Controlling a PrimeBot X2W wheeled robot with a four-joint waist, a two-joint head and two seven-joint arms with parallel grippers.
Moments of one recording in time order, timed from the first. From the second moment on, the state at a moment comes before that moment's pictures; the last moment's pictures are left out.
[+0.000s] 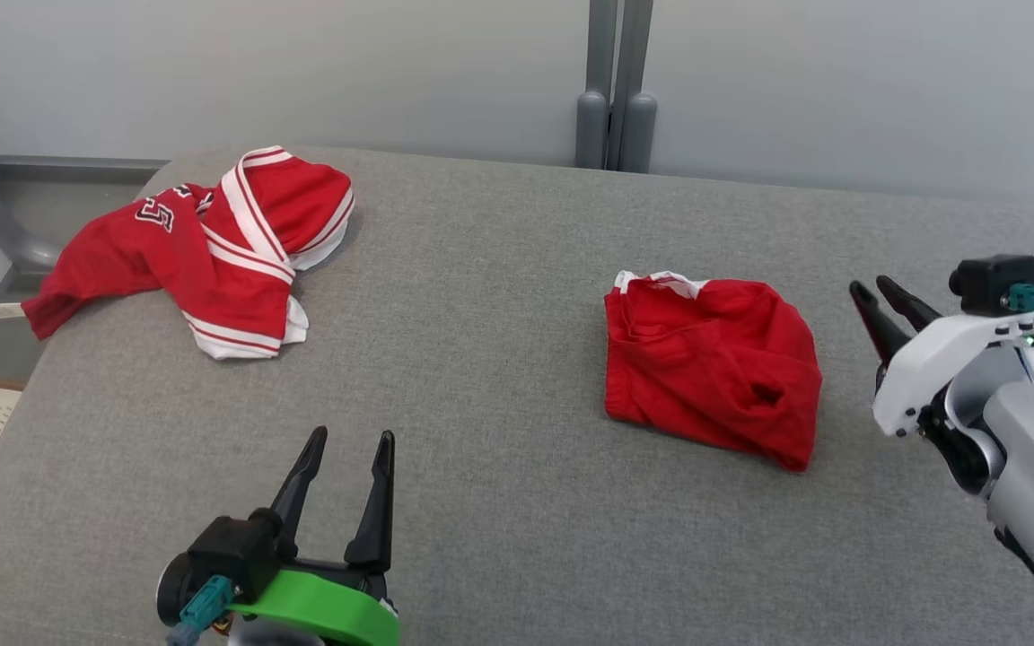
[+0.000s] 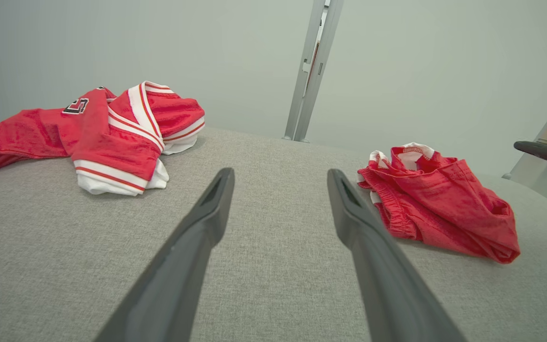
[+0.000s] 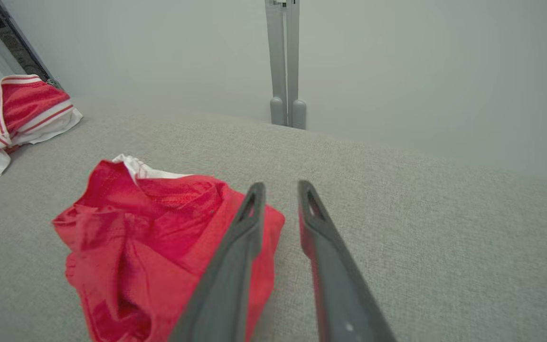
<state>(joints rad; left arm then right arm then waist) -0.03 0.06 -0.23 0.21 -0.31 -0.13 -0.26 -0.67 -0.47 0.69 0.82 0.83 0.13 -0.18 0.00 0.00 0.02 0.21</state>
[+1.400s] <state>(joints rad) -0.05 0.05 -0.20 0.23 -0.32 -0.13 -0.26 -0.69 -0.39 0.90 0.70 0.89 0.13 -0.26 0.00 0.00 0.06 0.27</state>
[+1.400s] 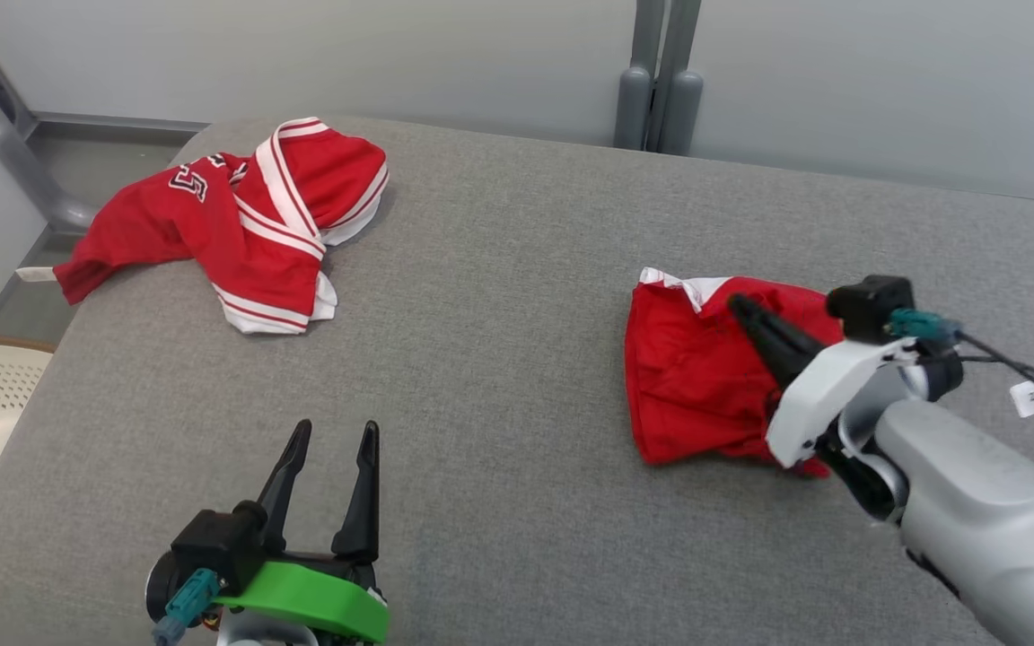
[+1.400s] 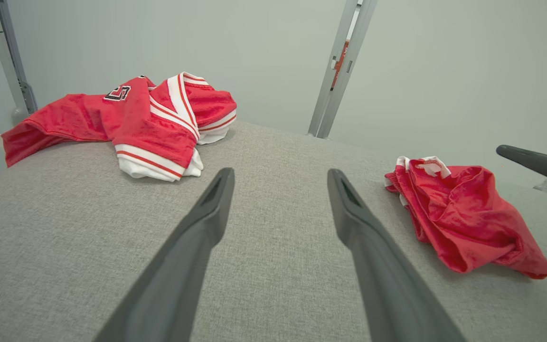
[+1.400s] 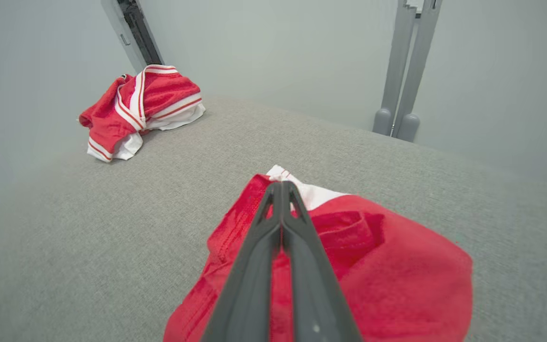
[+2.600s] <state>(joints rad) -0.09 0.05 -0.22 0.24 -0.36 -0.13 -0.26 -0.74 -0.27 0.92 0.88 0.92 0.13 -0.05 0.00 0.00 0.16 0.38</state>
